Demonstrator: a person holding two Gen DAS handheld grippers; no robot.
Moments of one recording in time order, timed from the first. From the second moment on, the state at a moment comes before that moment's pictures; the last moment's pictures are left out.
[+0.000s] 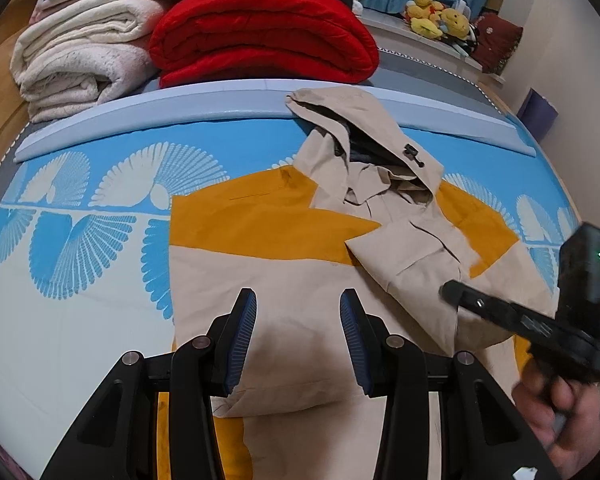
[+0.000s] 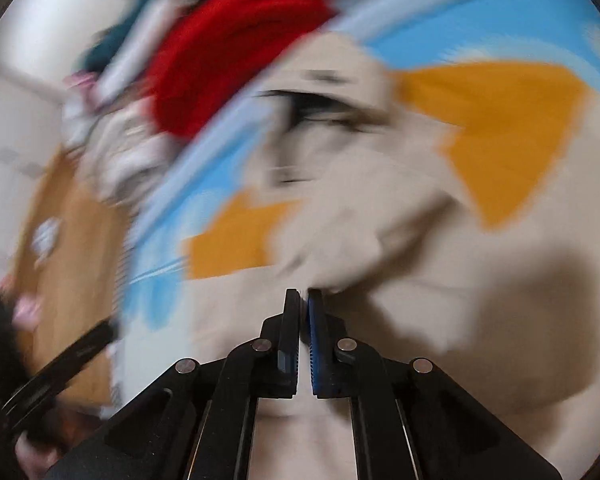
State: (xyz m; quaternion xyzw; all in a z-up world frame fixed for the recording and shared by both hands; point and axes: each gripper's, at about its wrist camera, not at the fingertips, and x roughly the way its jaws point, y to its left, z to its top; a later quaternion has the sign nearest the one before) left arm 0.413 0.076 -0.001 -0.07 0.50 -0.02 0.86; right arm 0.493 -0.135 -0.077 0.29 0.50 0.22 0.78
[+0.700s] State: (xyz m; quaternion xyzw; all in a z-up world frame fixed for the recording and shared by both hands) left arm 0.428 0.008 -0.041 -0.09 0.53 -0.08 0.84; right arm 0.468 -0.203 -0.017 0.24 0.47 0.13 0.84
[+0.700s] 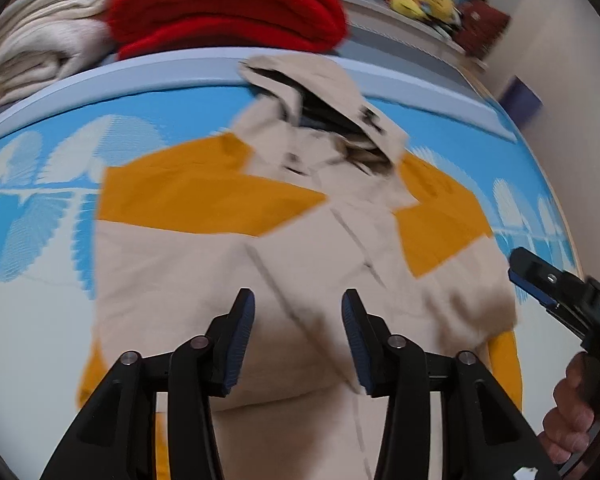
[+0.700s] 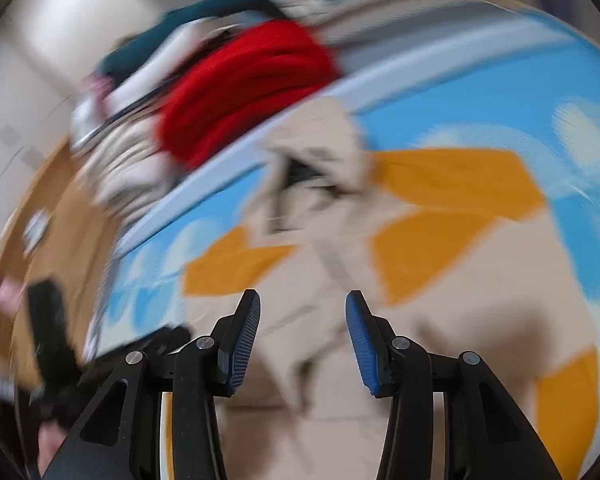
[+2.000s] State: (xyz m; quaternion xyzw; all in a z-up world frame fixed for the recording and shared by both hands) left arm 0.410 0.112 -0.072 -0.20 0.59 0.02 0.78; right arm 0.457 -0.273 -0.138 0.35 0.63 -0.12 0.68
